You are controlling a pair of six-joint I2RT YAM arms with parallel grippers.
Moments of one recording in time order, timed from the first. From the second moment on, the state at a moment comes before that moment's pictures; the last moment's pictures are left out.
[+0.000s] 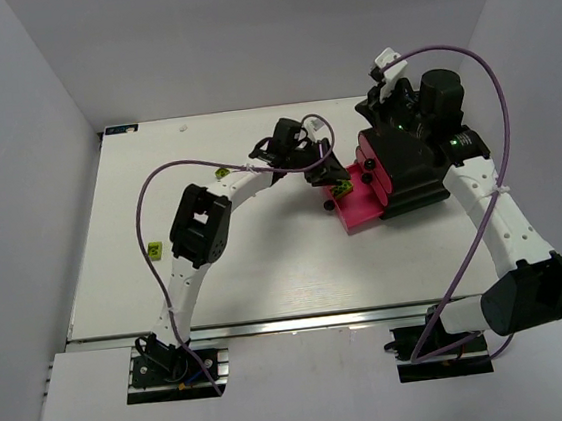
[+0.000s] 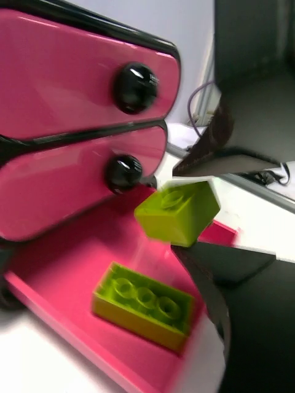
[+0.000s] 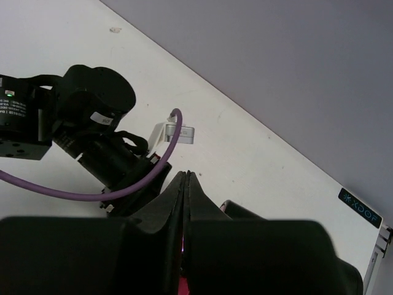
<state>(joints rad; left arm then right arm) -0.62 2.36 1.90 -0.13 0.72 -0.80 0.22 1.34 1.37 -0.20 -0.46 -0.29</state>
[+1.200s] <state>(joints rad) -0.23 2.16 1.87 -0.66 0.06 -0.79 0.19 1.39 1.31 -0.32 -0.64 -0.35</state>
